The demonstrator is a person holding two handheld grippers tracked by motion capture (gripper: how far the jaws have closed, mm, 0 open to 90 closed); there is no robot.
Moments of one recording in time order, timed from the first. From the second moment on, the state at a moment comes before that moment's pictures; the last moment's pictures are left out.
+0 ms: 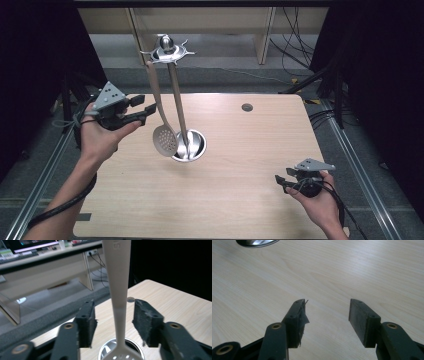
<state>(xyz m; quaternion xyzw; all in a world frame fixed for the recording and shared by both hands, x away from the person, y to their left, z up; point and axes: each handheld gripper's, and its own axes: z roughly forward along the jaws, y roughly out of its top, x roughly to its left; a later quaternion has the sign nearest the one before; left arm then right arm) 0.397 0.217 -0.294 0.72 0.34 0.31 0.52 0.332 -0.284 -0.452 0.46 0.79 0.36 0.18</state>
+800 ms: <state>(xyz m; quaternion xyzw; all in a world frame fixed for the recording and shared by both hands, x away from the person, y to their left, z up) 0.341 0.249 -0.438 0.73 0.40 0.28 0.48 0.334 -0.285 -0.455 0.45 0.79 0.36 0.20</state>
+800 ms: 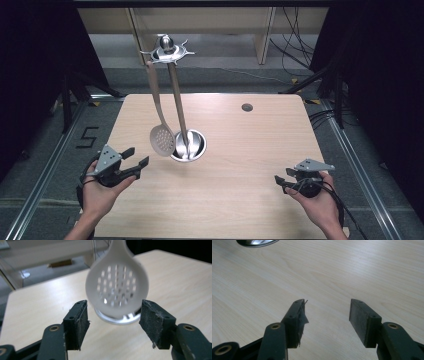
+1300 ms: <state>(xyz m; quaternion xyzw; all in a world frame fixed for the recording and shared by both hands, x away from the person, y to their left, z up) 0.350 0.258 -0.477 0.77 0.40 0.25 0.42 0.332 -0.282 -0.457 0.46 0.79 0.37 0.18</state>
